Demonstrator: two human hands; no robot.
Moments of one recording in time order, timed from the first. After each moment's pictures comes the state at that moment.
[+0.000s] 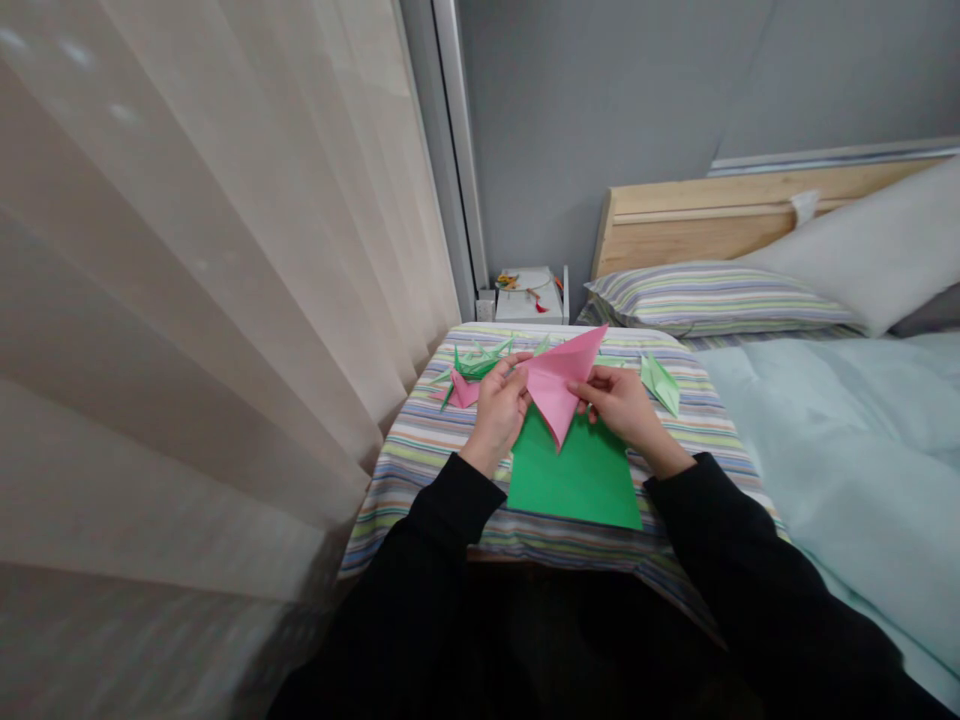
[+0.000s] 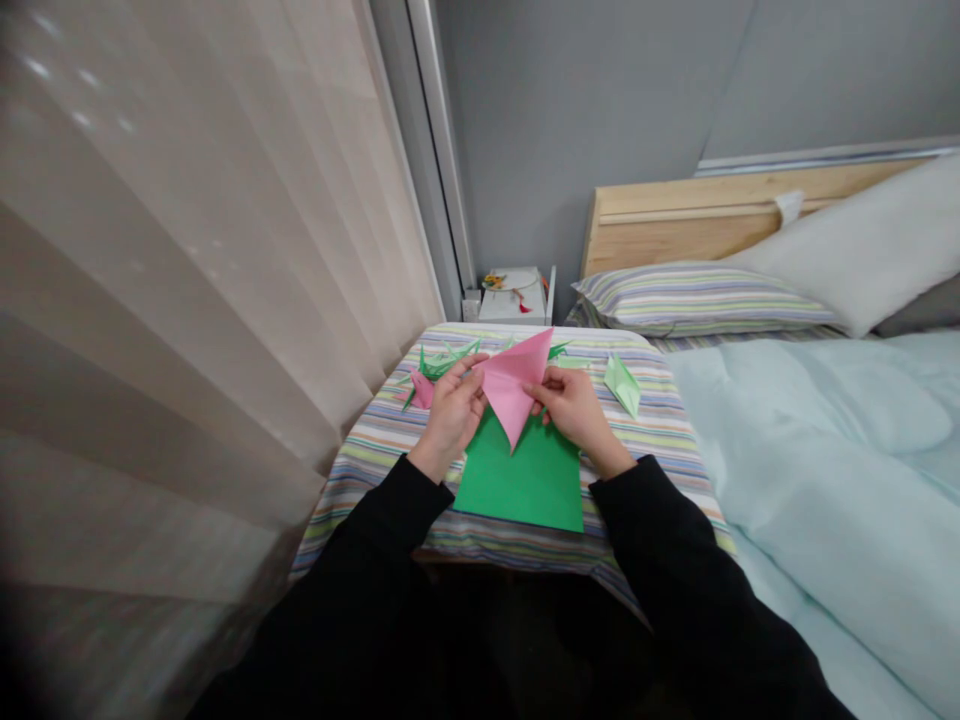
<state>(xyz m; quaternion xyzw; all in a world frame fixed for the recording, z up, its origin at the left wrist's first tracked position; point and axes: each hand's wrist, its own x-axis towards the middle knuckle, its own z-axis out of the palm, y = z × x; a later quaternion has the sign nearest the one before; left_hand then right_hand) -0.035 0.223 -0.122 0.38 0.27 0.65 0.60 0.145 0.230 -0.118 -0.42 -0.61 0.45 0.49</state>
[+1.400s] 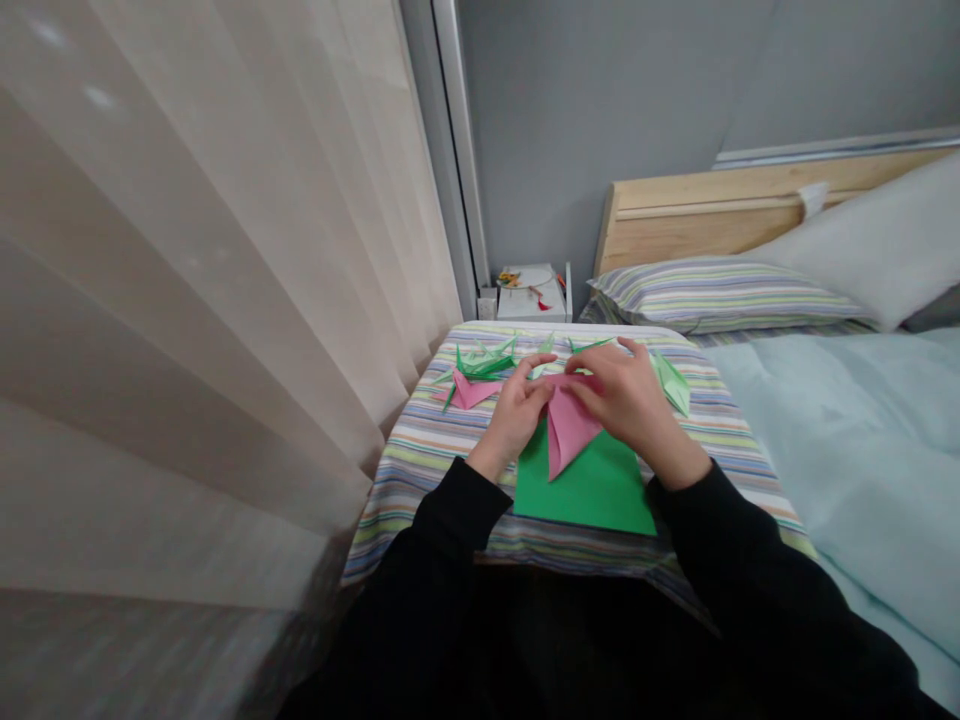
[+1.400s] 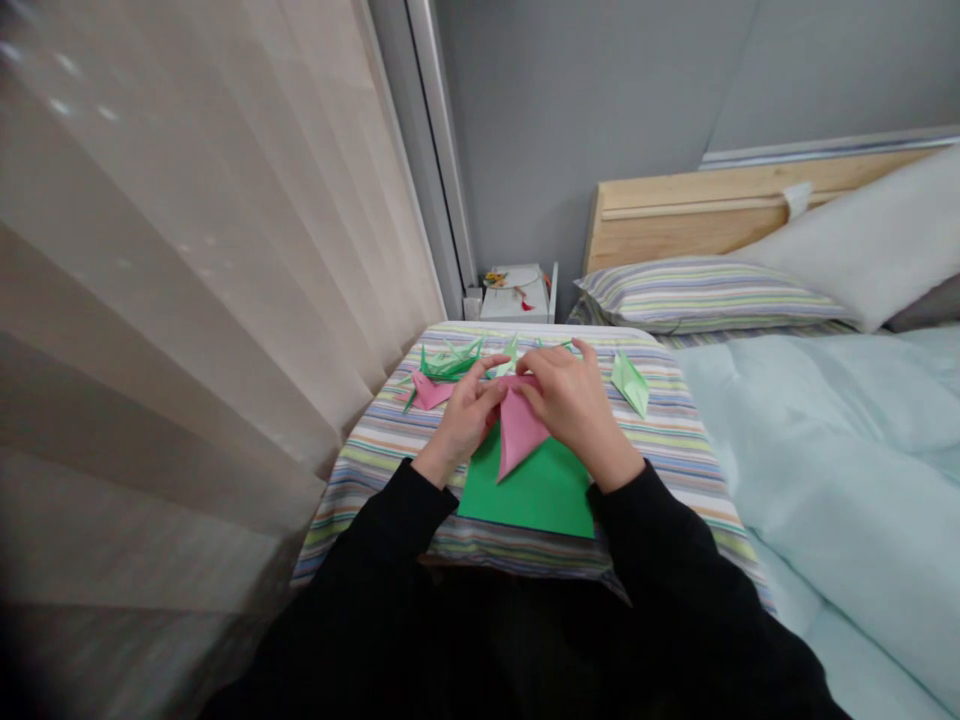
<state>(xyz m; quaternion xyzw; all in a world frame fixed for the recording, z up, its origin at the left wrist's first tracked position) -0.035 0.214 -0.124 0.47 0.26 0.57 0.62 0.134 0.217 -0.087 -0.42 -0.83 -0.09 0.36</state>
